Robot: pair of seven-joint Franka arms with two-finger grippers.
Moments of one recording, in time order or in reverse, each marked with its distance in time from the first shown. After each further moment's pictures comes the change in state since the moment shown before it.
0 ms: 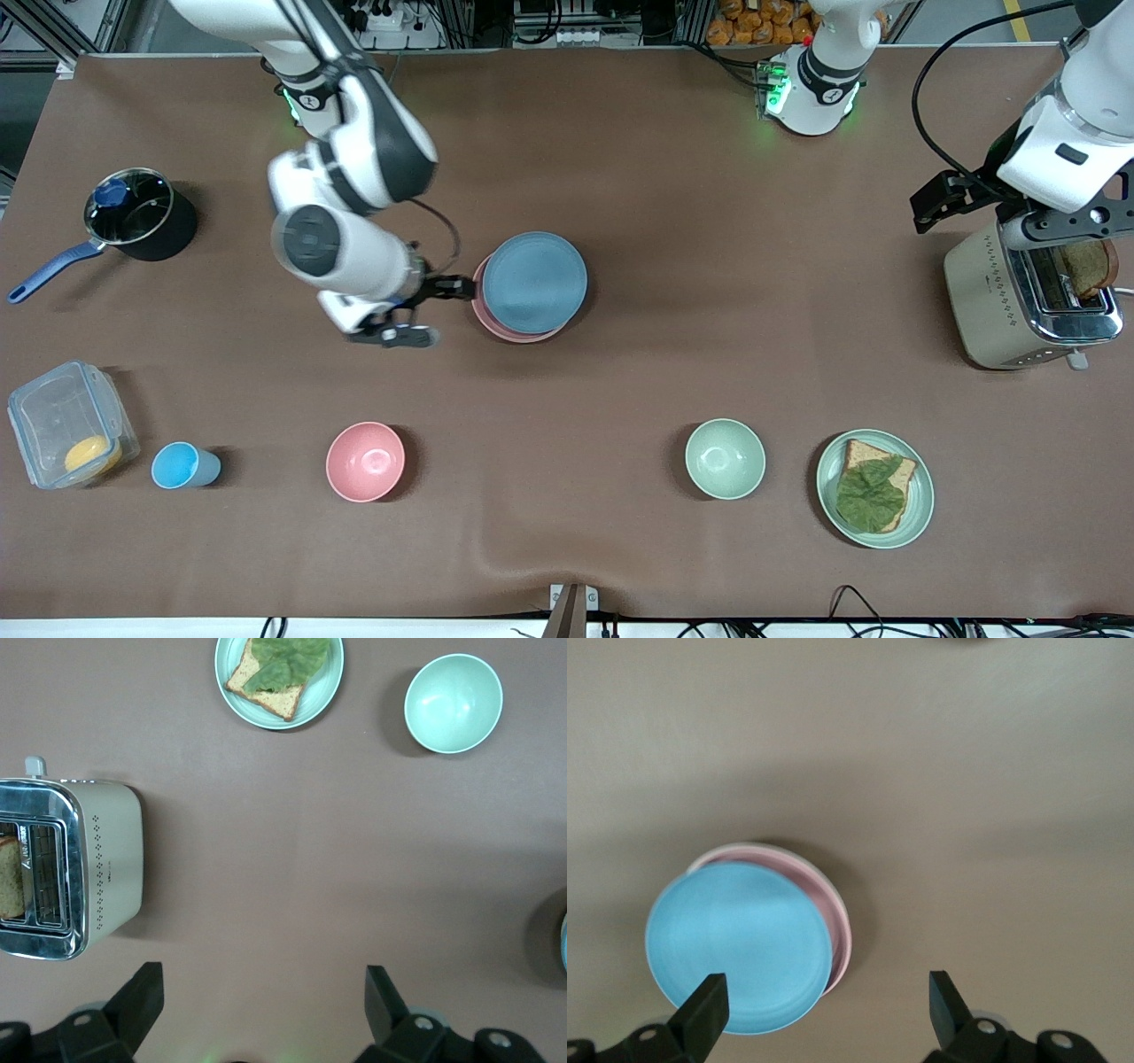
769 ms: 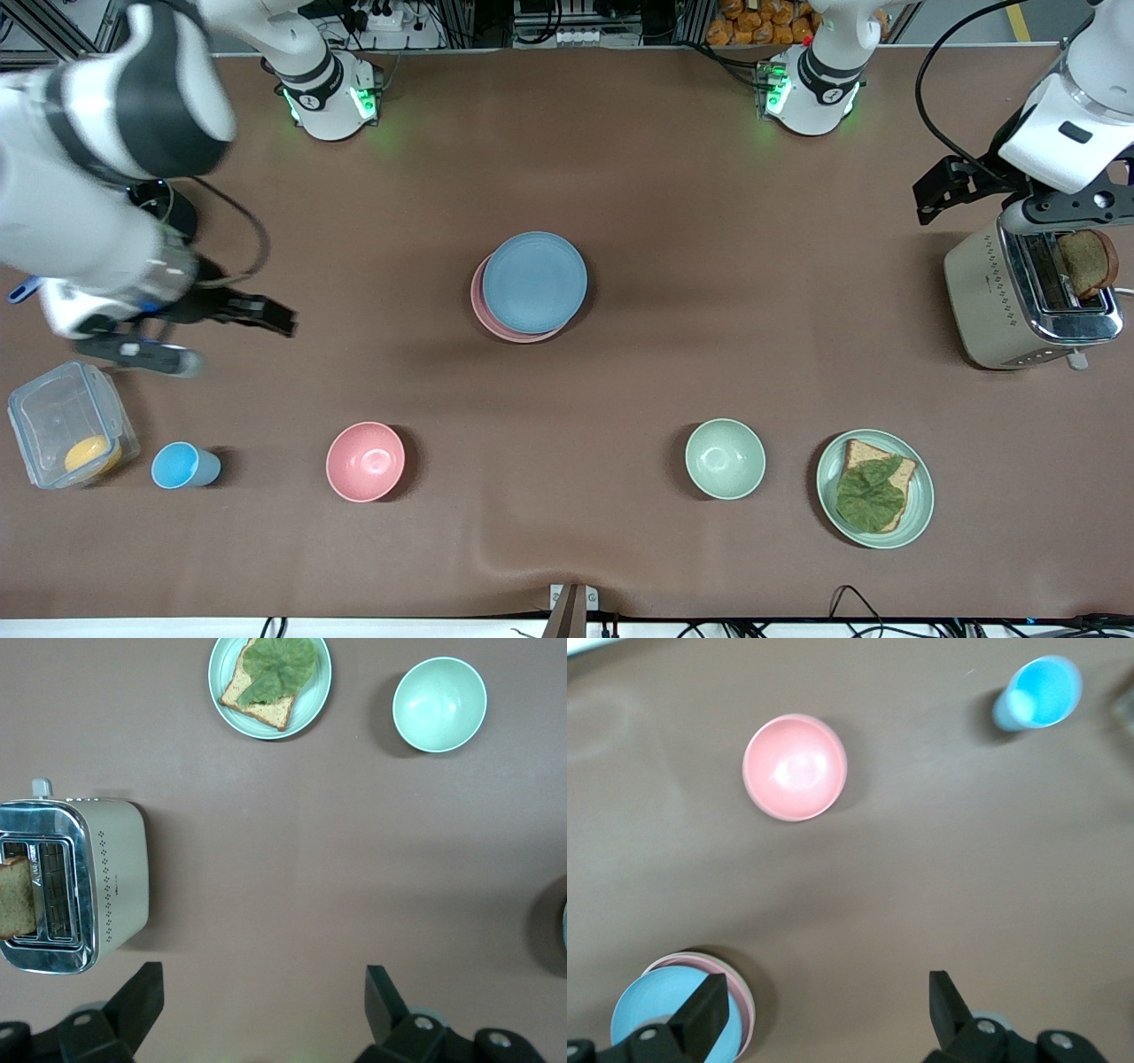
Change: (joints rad) left arm -0.062 -0.023 0.068 0.001 0.000 0.003 0.061; right arm -0.129 -0.086 -0.185 0.210 -0.101 -0.169 -0.147
